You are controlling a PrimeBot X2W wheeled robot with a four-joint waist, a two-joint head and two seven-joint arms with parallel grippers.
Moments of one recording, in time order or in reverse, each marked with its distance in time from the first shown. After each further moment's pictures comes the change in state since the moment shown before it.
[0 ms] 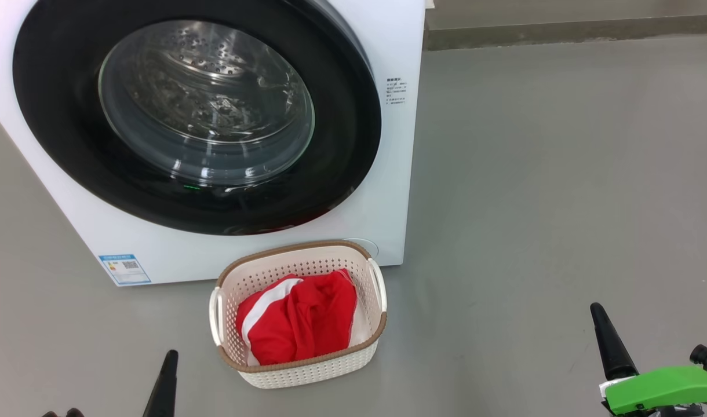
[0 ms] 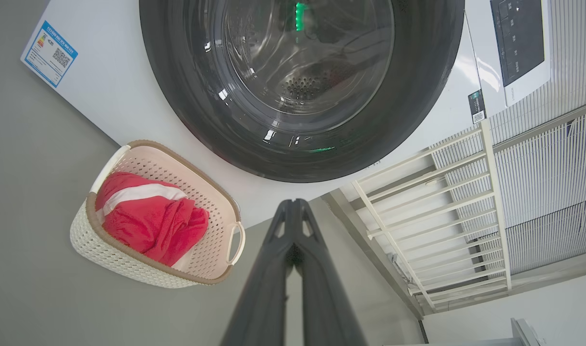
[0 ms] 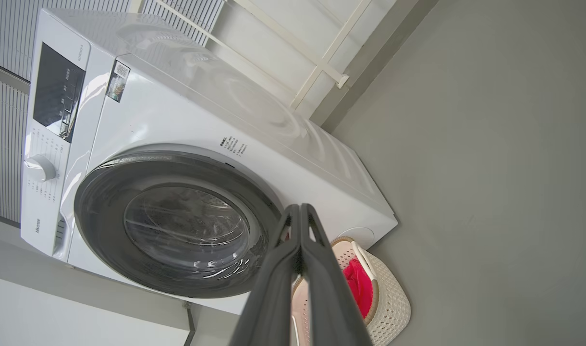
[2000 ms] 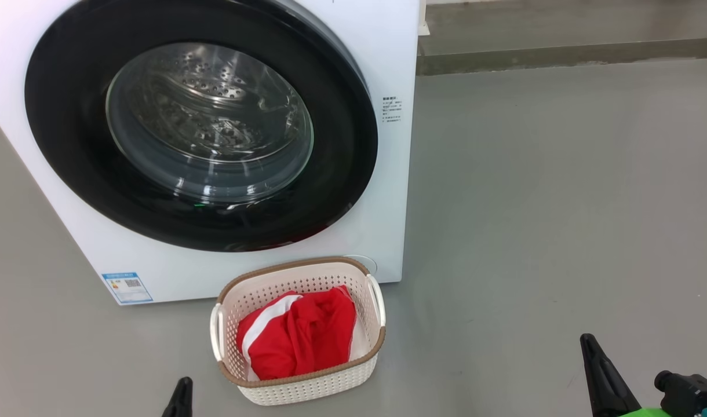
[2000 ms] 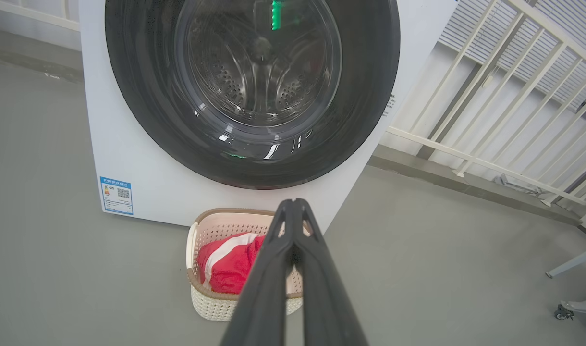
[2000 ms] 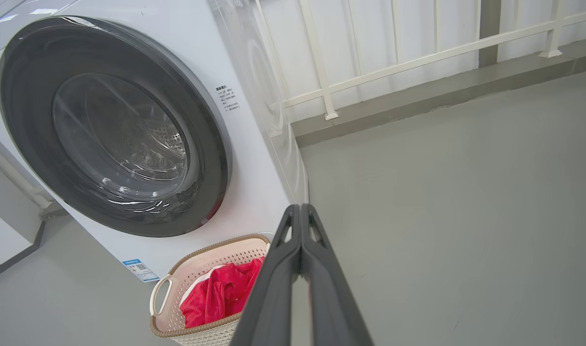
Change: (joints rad) left arm 0.113 -0.001 -0.041 -0.058 0.673 0.000 -0.172; right arm 0.105 0.006 0.031 -0.026 -0.672 0.000 -0.173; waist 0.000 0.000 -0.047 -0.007
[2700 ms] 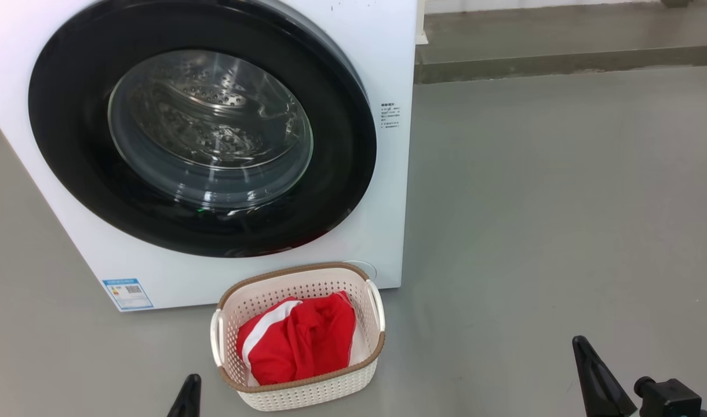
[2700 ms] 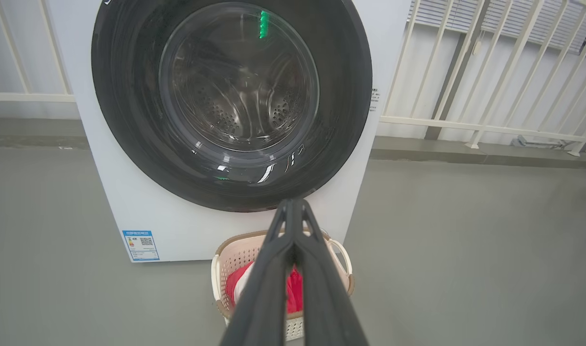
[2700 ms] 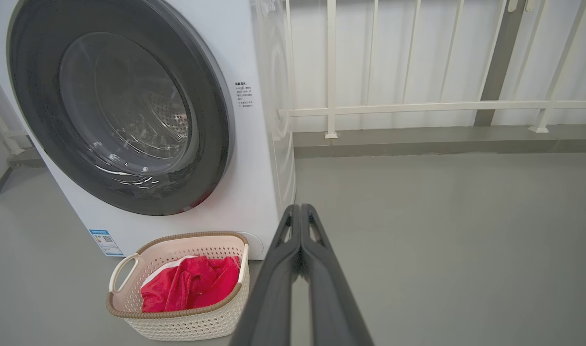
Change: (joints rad) left arm 0.007 0.000 -0.008 -0.019 0.231 0.000 -0.055; right arm 0.011 0.000 0.006 -0.005 -0.236 0.000 -0.060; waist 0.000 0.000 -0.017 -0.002
